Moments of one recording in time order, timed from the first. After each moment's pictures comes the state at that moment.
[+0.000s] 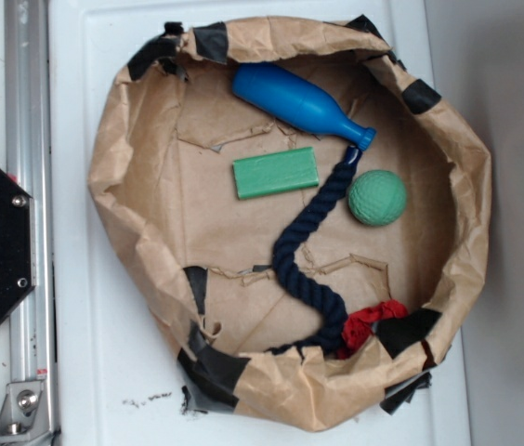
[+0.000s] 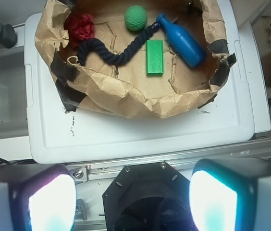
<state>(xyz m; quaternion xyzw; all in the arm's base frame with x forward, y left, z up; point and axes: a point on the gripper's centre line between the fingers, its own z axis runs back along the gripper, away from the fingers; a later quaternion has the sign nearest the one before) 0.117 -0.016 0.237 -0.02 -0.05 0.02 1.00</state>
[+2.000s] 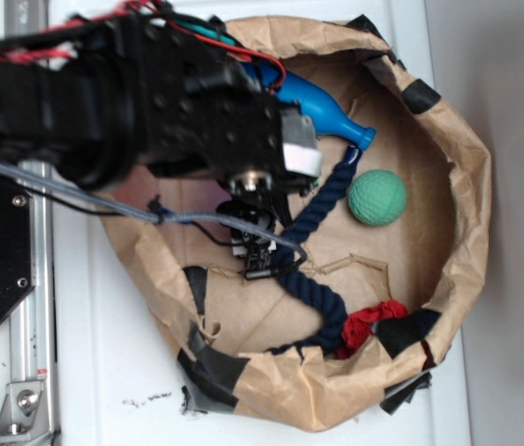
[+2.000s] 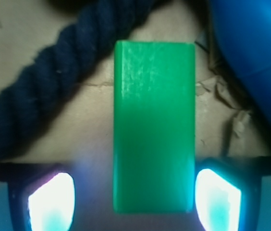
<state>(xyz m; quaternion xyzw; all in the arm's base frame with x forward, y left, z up) 0.247 0.020 0.019 0.03 -0.02 0.02 1.00</state>
